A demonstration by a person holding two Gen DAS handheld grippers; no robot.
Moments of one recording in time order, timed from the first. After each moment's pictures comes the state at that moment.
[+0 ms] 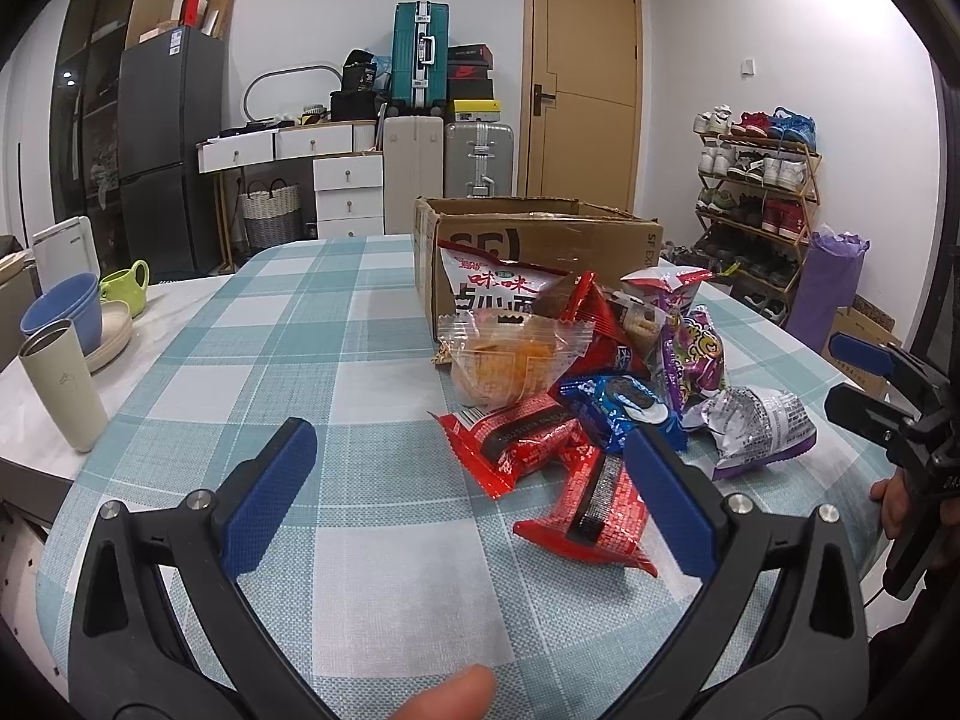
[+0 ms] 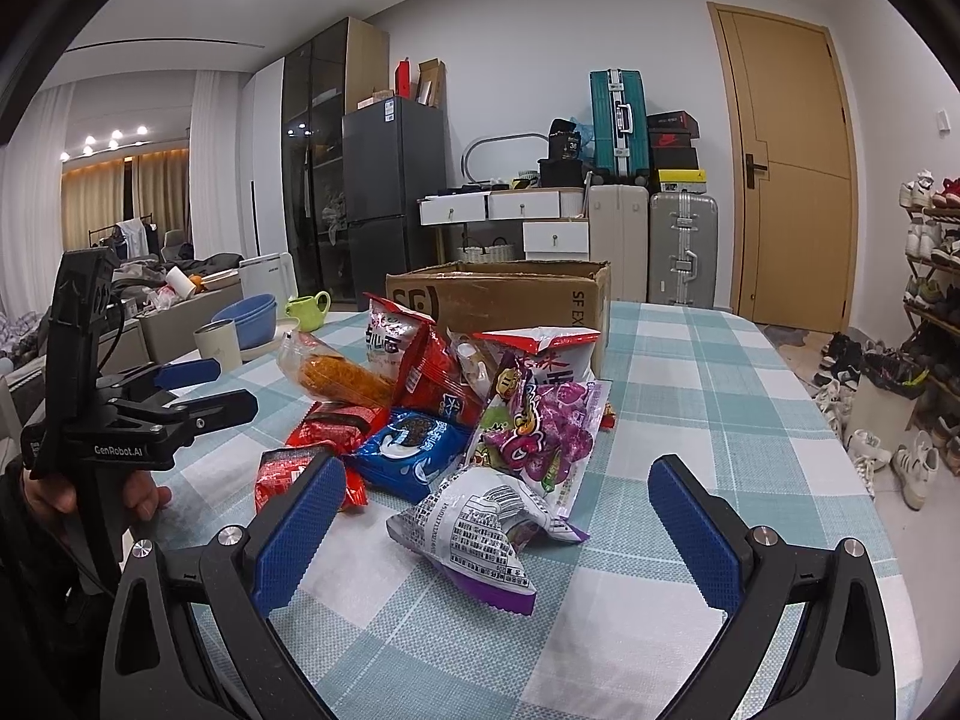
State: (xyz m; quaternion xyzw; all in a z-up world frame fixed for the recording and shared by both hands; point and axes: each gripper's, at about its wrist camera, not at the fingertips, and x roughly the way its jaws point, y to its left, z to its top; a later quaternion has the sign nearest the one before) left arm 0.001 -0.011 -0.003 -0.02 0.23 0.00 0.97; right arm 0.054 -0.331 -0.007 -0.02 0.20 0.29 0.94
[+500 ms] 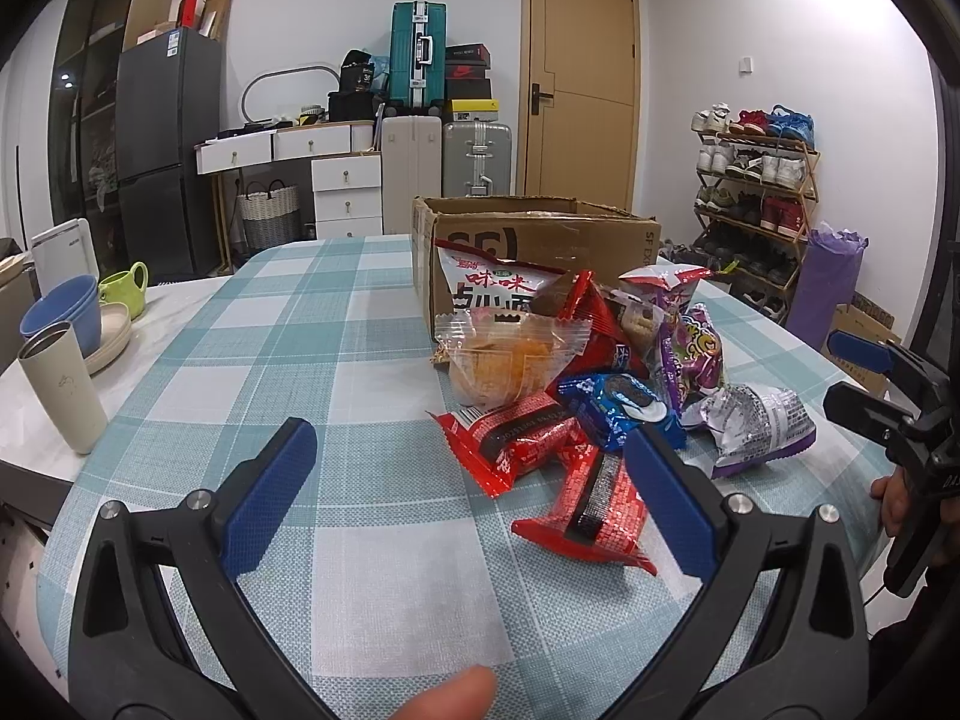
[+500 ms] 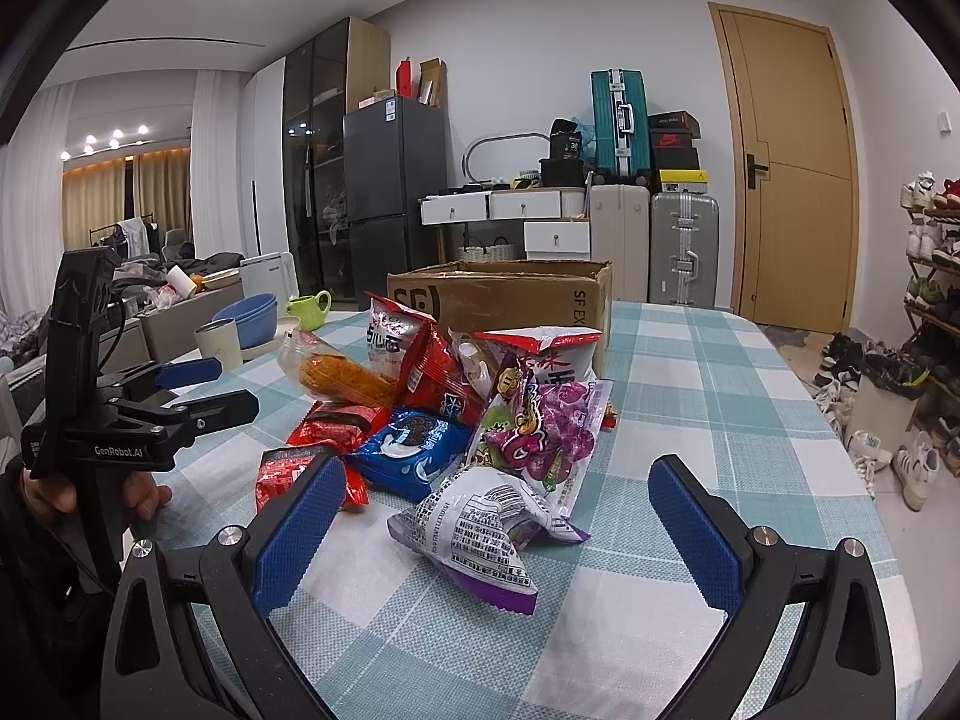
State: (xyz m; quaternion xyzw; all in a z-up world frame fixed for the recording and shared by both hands) left arm 0.001 -0.011 -0.002 -0.02 0.23 0.00 0.97; right arm 0.055 -0.329 -0.007 -0.02 0.20 0.29 0.94
